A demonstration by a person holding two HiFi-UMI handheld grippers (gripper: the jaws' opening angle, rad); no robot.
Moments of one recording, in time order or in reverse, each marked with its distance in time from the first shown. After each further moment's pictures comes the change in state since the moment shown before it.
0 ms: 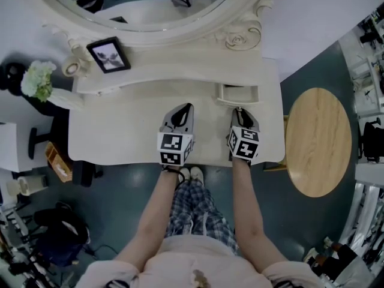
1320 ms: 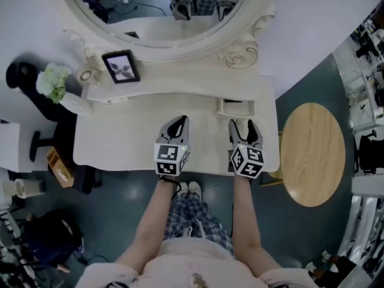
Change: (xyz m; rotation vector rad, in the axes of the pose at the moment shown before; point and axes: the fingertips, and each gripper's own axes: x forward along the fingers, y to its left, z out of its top) left arm -0.040 0.014 0.029 0.012 -0.039 0.038; right arm -0.060 0.019 0.061 0.046 -0.253 0.082
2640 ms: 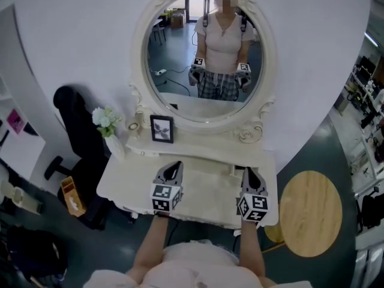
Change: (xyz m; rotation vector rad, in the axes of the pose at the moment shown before) left arm -0.118 0.065 0.104 0.055 -0.205 0.132; right arm -0.073 0.078 0.127 -0.175 -0.275 0.152
